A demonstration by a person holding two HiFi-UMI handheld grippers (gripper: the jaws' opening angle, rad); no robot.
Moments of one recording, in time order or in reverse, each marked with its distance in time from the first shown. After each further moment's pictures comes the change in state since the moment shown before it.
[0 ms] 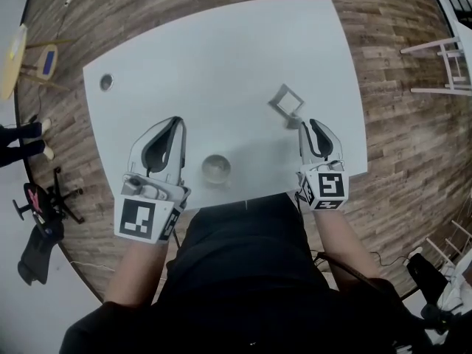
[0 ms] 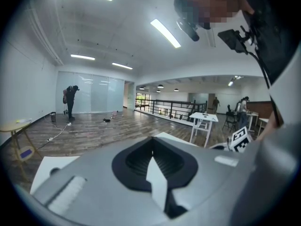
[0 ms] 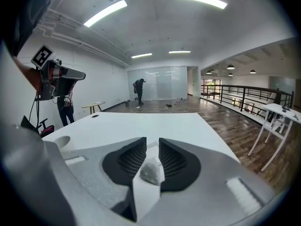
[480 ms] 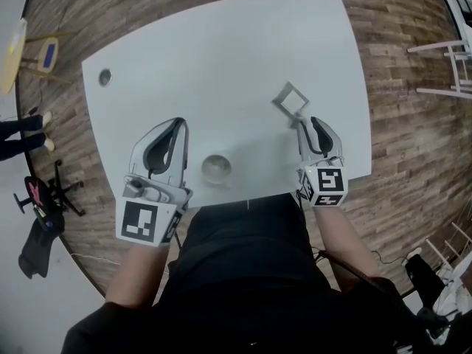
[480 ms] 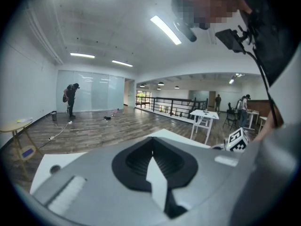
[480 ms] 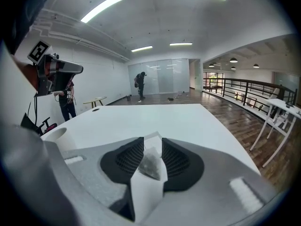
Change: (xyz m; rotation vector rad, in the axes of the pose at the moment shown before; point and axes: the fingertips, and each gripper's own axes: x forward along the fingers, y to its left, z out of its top) left arm 0.007 -0.003 -0.006 -0.037 0.039 0.019; right arm 0.018 0.001 -0.024 0.012 0.082 0.030
